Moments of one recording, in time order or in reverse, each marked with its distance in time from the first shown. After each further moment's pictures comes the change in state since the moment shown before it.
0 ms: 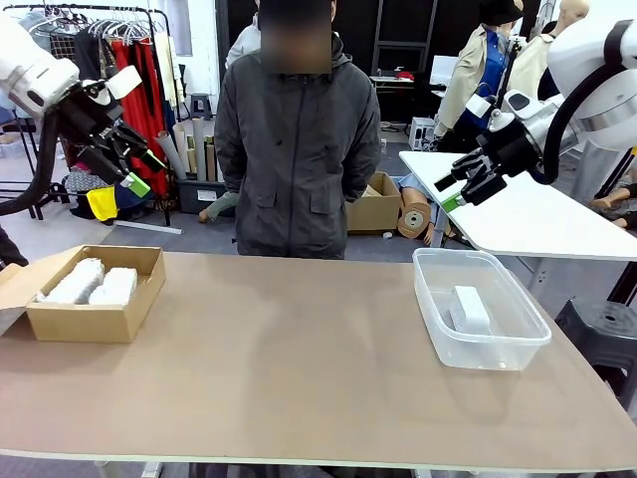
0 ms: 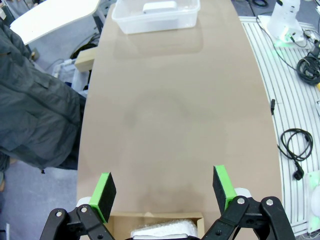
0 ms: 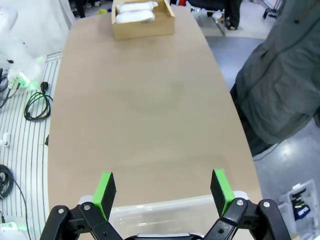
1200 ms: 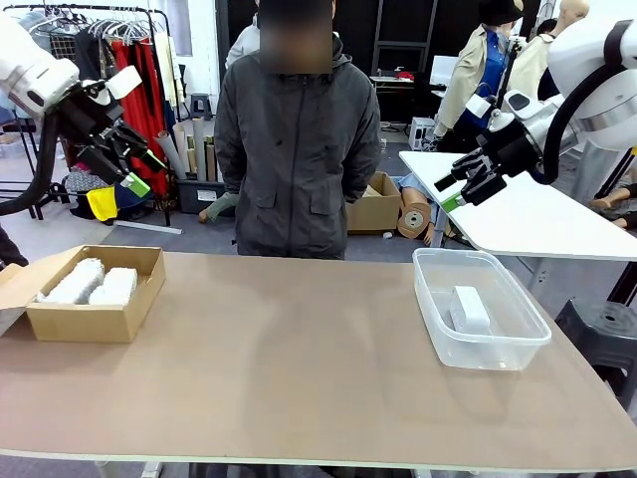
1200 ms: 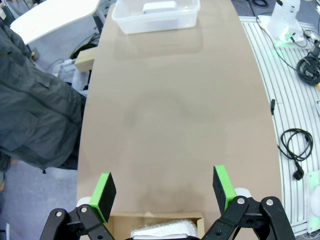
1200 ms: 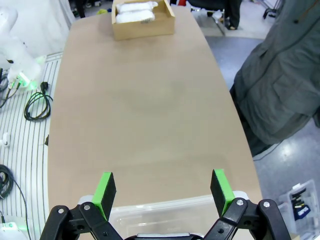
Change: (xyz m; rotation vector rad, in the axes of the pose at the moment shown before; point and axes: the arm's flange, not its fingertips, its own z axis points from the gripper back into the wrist) left arm 0.000 0.000 0.000 0.000 0.000 0.000; right arm 0.000 0.000 0.000 0.000 0.000 0.000
